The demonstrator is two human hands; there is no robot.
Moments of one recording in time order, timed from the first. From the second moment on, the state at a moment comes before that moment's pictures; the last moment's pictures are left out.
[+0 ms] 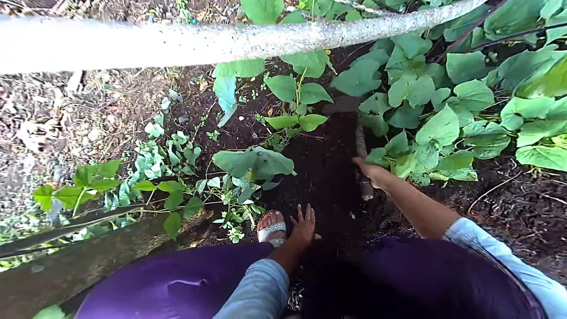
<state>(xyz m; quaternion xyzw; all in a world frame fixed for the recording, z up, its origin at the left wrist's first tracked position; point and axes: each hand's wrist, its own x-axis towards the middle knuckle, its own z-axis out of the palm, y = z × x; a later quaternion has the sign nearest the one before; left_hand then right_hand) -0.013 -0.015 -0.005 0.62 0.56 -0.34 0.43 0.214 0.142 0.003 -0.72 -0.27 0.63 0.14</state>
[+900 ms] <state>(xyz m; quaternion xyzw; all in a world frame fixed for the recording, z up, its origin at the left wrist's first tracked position) -0.012 -0.008 0.005 0.62 0.54 -0.38 0.43 0.275 0.104 0.056 -0.73 -0.27 0.63 0.01</state>
